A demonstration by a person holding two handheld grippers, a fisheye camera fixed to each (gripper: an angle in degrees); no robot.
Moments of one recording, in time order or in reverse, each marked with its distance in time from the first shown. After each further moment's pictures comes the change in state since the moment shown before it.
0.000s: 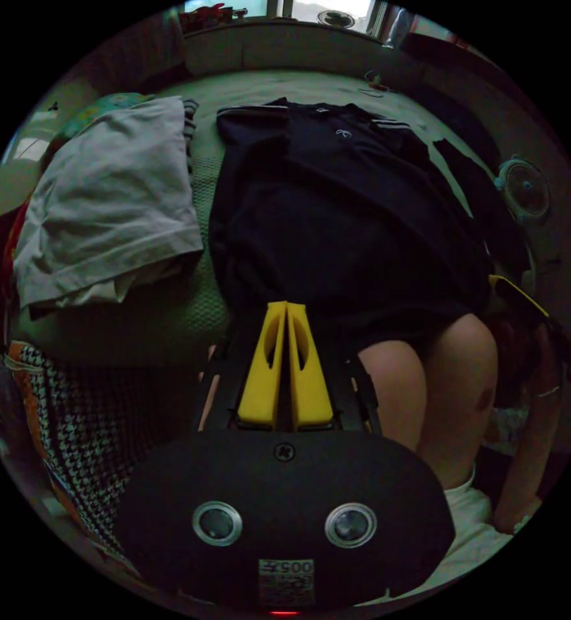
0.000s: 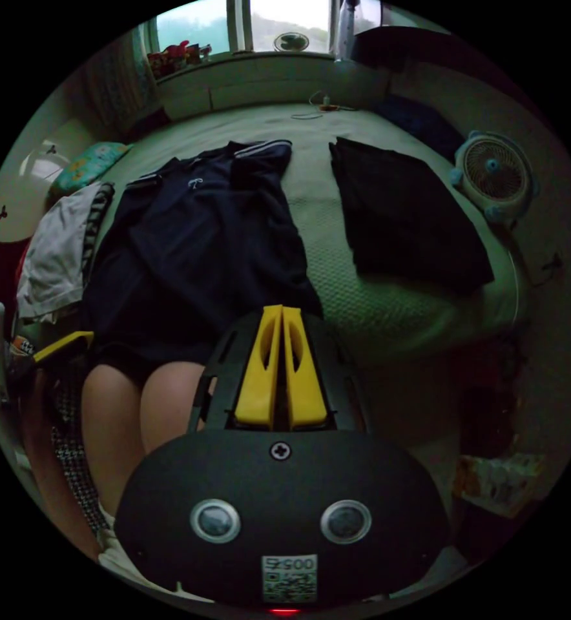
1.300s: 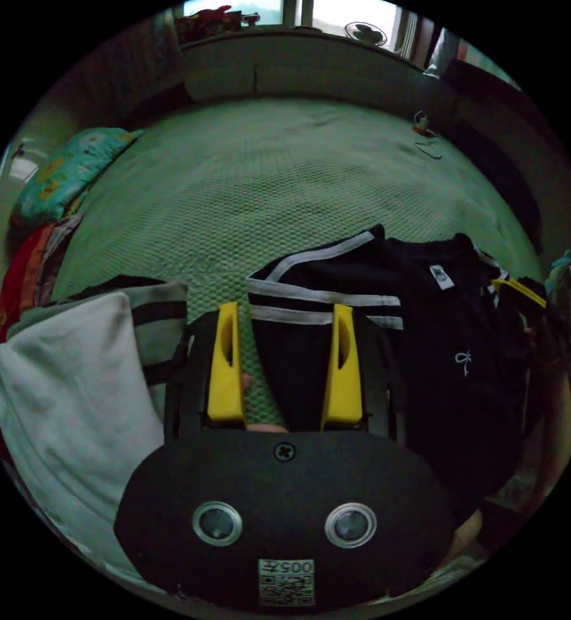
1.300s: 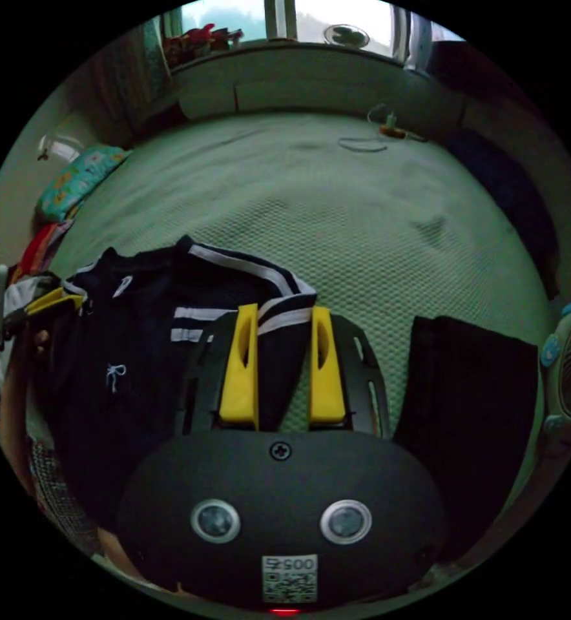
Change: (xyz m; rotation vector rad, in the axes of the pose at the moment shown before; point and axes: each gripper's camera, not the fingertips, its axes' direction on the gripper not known) left arm -0.198 -0.369 -0.008 0.111 -0.028 -0.003; right arm 0.029 -0.418 0.138 0.030 -0.072 -0.184
